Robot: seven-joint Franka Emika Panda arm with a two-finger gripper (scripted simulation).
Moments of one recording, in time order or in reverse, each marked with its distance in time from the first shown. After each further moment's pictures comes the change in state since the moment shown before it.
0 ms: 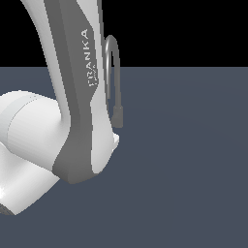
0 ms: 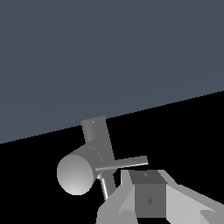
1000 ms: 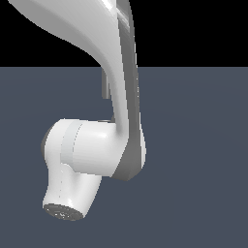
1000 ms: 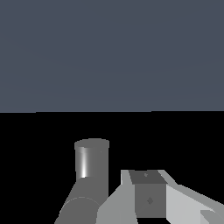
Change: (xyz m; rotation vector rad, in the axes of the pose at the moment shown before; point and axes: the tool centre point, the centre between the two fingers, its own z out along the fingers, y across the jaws) arm 0.036 -0.020 0.035 -0.212 -0.028 -0.231
